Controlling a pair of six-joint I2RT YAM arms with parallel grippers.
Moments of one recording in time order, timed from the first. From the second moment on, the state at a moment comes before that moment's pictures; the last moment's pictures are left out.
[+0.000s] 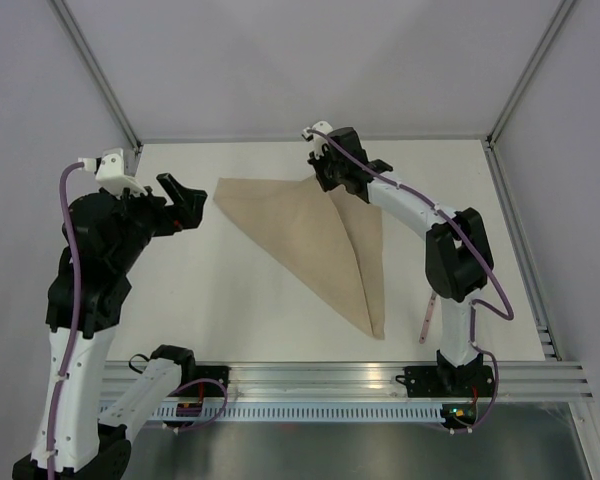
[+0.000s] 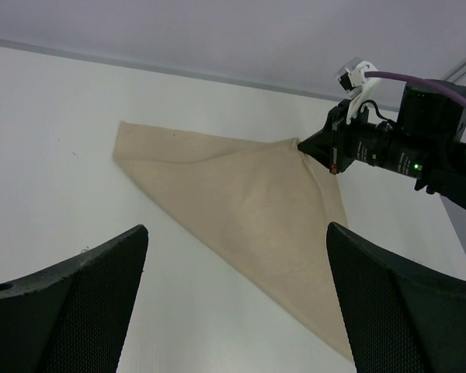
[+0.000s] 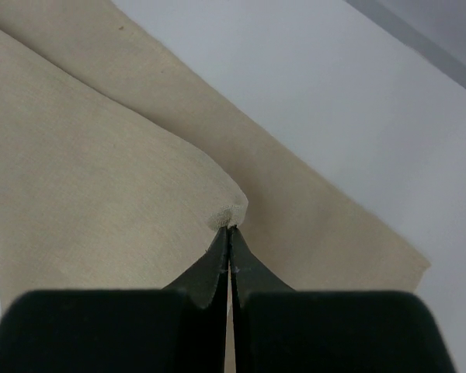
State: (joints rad) left arm -0.18 0.81 1.34 -0.72 0.03 -0.35; right arm 0.53 2.02 1.69 -0.28 -0.04 -0.12
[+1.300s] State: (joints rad) left arm -0.18 0.85 1.29 -0.67 0.06 -0.35; right arm 0.36 1.96 1.56 -0.21 -0.05 -0.09
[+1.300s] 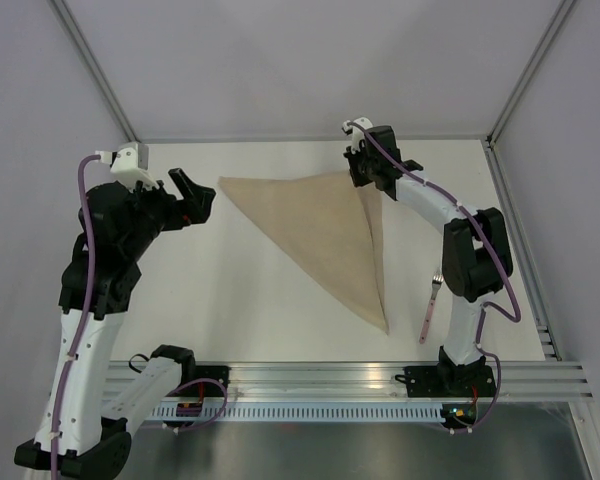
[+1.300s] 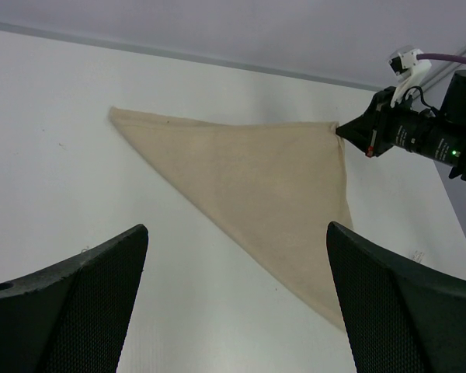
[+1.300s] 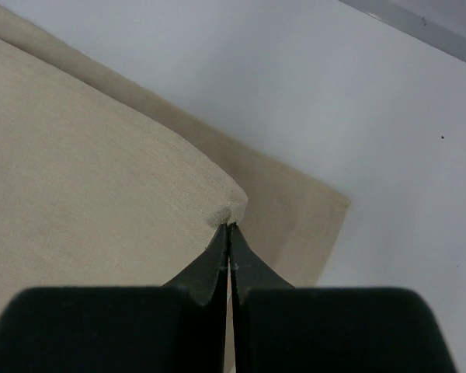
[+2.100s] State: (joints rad) left arm -0.18 0.88 1.25 -0.63 0.07 -0.35; right arm 0.32 1.93 1.54 -0.20 -0.05 -0.08
